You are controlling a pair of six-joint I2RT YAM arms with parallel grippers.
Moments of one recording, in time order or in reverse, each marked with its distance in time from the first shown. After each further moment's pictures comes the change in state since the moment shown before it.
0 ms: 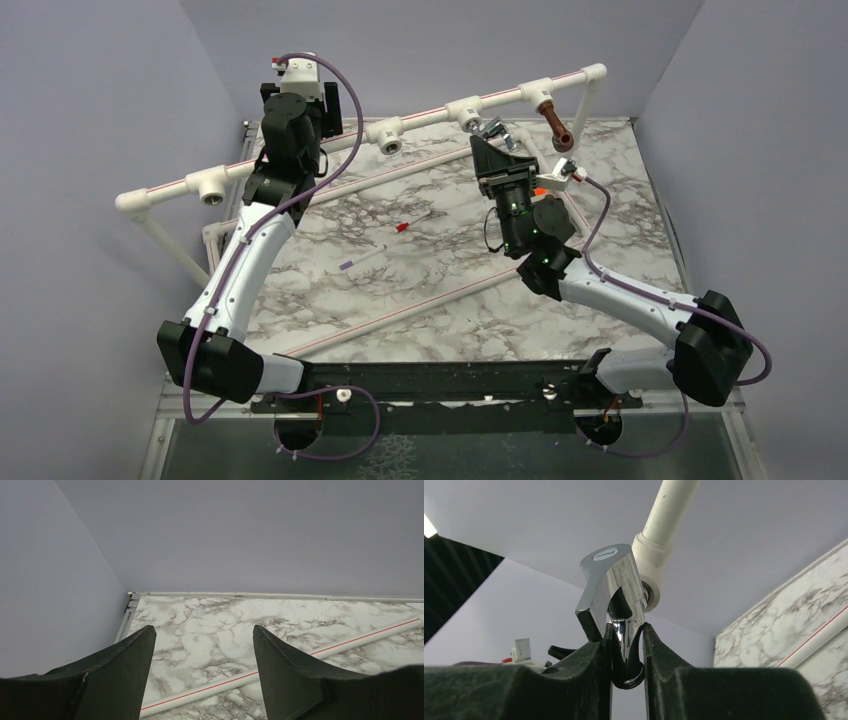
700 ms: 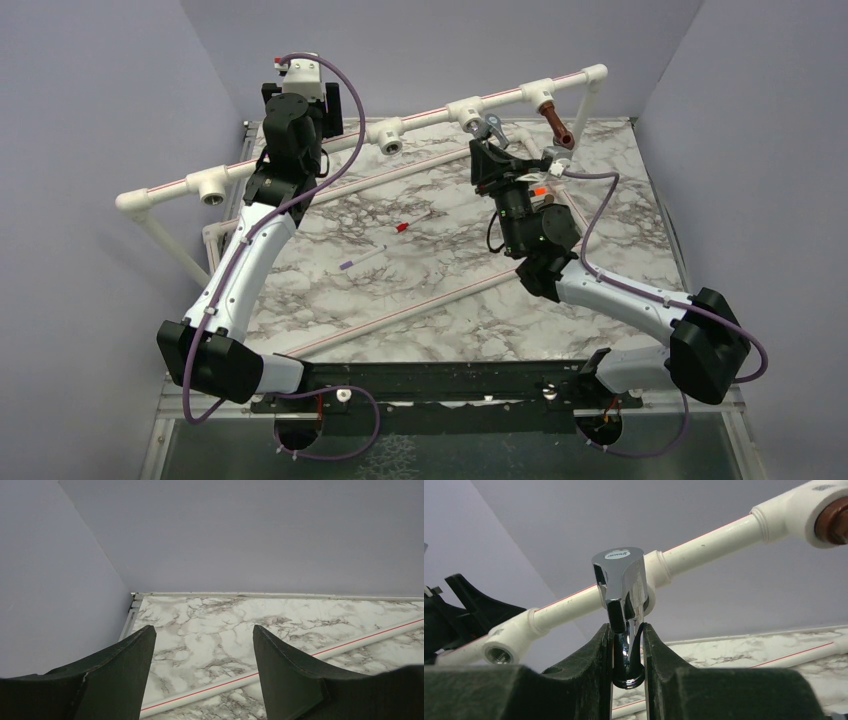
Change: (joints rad) left arm -0.008 0.000 0.000 0.000 -0.016 0.015; right arm -0.001 0.010 -0.030 0.163 -0.116 -0.809
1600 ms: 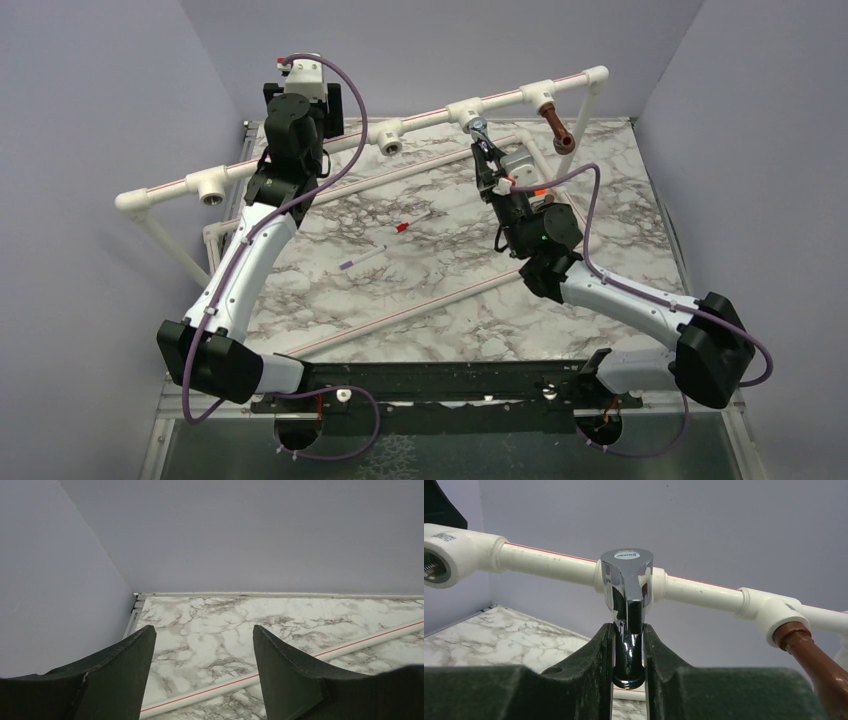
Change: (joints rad) left arm -0.010 0.000 0.000 -0.002 -0.011 0.017; right arm -0.001 -0.033 0.000 -0.067 -0.171 -0.614
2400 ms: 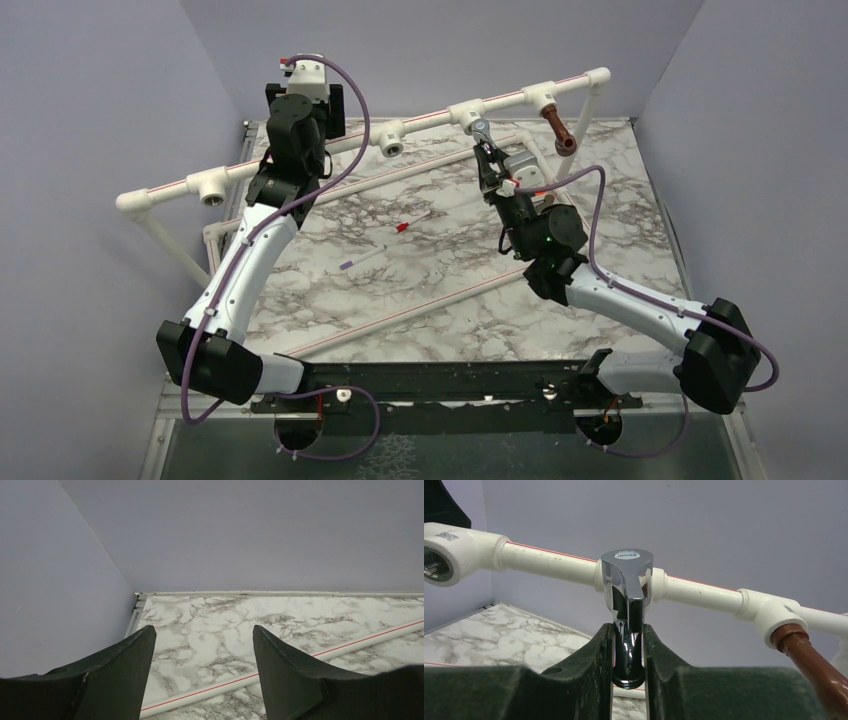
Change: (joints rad) left arm -0.012 -0.002 0.000 -0.003 -0.018 0.008; right arm 0.000 -0.036 -0.016 -0.023 -0.006 -0.003
